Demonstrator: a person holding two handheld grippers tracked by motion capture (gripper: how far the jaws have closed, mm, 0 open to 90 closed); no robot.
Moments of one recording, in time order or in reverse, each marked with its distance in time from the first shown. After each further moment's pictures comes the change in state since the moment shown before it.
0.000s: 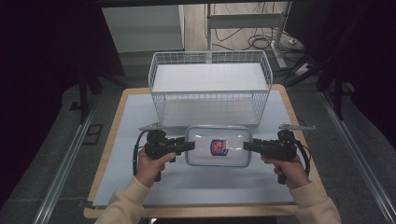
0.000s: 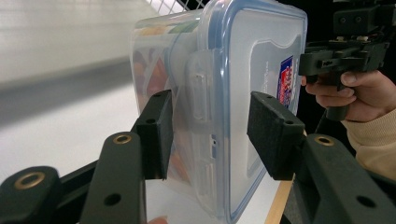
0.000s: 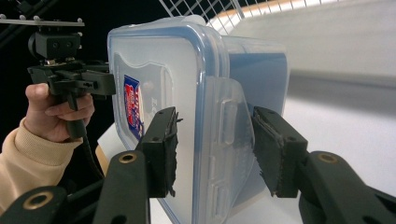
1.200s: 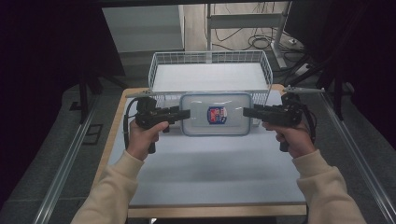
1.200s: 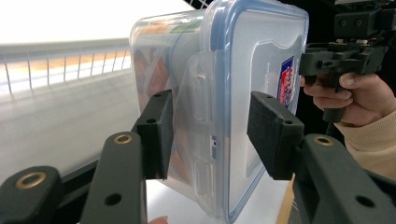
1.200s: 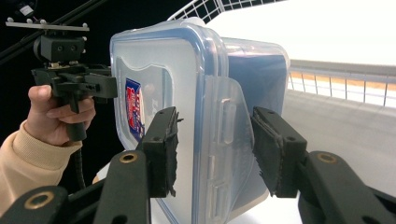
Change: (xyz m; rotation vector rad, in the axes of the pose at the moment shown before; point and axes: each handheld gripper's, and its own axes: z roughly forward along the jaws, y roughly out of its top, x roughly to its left) left arm -0.006 0.086 -0.030 -0.100 -0.009 0.060; right arm 0.034 0.100 -0.008 -0.066 -0.006 -0.135
